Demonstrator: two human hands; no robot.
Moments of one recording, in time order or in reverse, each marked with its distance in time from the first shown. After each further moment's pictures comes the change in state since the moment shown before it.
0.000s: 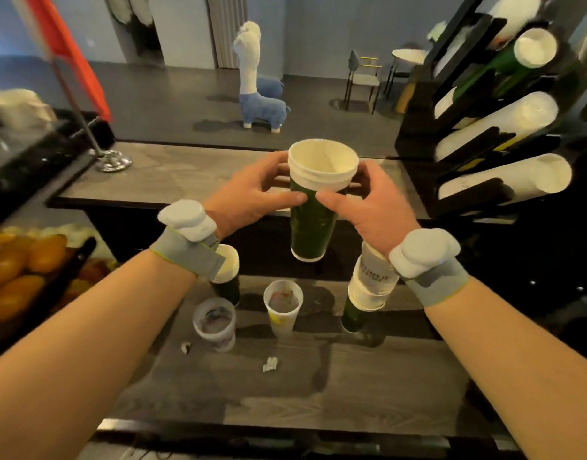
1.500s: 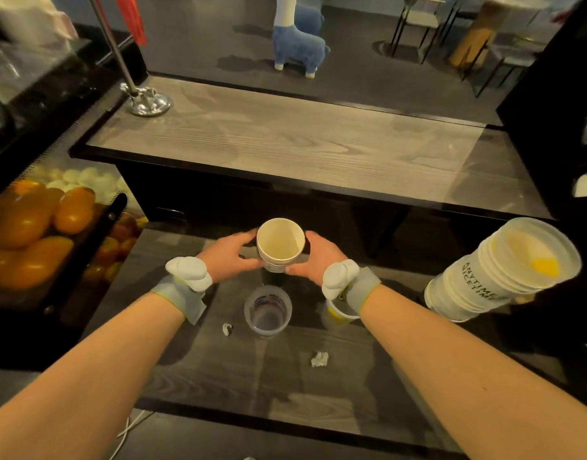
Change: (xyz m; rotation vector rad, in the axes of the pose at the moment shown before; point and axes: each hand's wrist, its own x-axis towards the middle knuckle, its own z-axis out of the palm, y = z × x) left_hand -0.063 -0.273 -0.069 0.410 0.018 -0.519; right_hand 0.053 0.122 0.255 -0.399 -0.541 0.267
